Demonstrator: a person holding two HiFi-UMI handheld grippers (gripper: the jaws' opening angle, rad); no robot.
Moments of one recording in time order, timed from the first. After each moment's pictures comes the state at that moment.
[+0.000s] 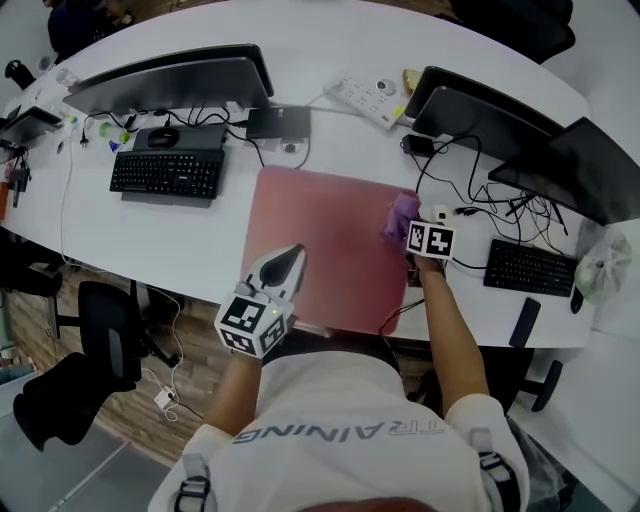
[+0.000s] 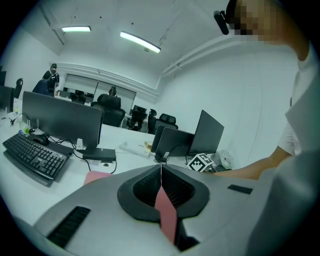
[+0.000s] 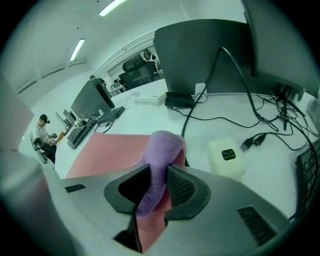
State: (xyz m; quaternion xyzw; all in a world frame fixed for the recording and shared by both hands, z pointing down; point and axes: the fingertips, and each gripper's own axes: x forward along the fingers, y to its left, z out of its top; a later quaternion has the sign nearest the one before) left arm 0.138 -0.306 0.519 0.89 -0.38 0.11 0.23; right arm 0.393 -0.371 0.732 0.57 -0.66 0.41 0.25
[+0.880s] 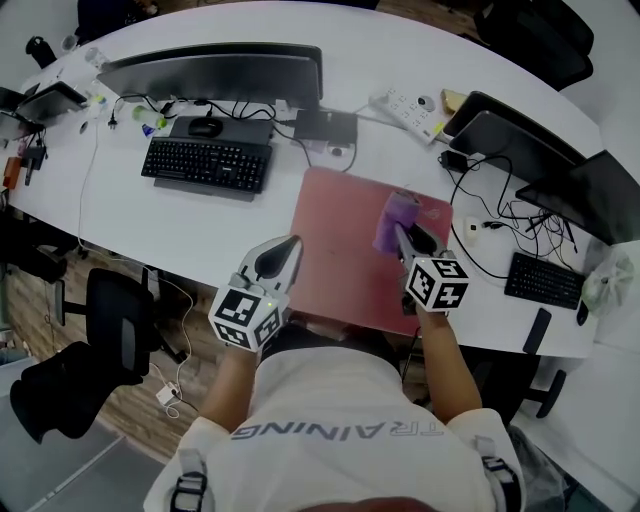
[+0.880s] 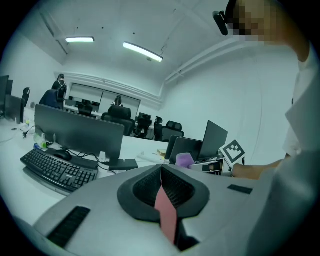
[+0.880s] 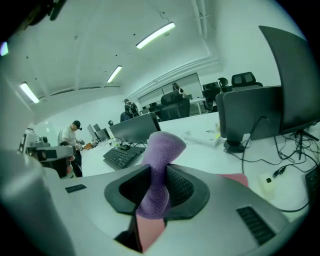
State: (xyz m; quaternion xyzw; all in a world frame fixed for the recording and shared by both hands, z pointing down) left arm 0.020 -0.317 0.484 0.88 -0.41 0.09 0.20; right arm 0.220 -0.355 0.555 0.54 -0.78 0.29 0.13
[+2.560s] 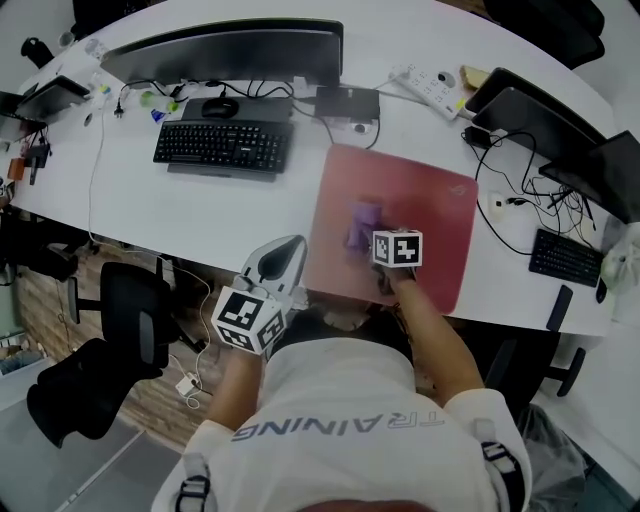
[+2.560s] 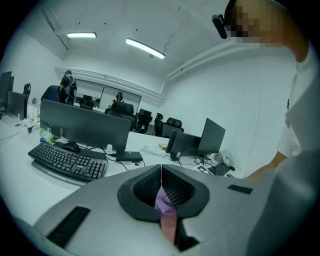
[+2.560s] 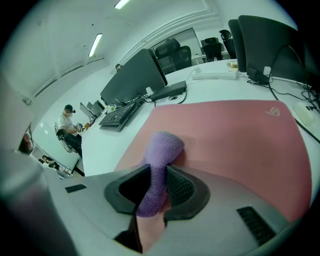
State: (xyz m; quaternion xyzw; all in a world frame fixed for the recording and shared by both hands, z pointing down) left arm -0.039 -0.284 0.500 0.88 -0.40 0.10 0.22; right arm 0.104 -0.320 0.730 0.47 -0.73 0.44 0.25
